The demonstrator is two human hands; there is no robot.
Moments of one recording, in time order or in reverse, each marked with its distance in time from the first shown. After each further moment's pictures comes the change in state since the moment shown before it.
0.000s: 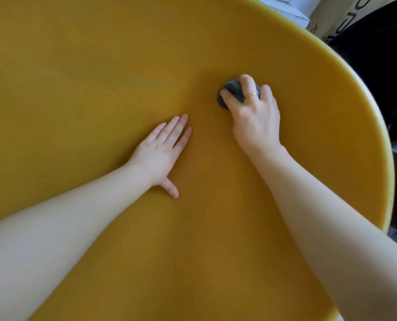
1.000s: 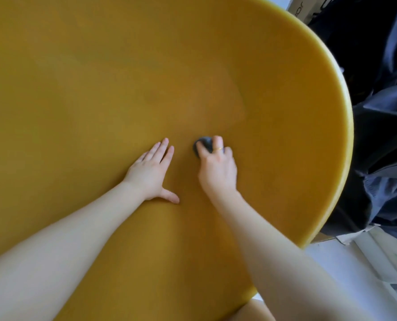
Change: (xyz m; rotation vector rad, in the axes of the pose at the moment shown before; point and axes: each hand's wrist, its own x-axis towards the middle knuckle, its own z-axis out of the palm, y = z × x) left_hand -0.088 0.044 0.021 -0.390 -0.189 -0.091; right_hand -0.125 -0.094 -0.055 0.301 -0.446 0.373
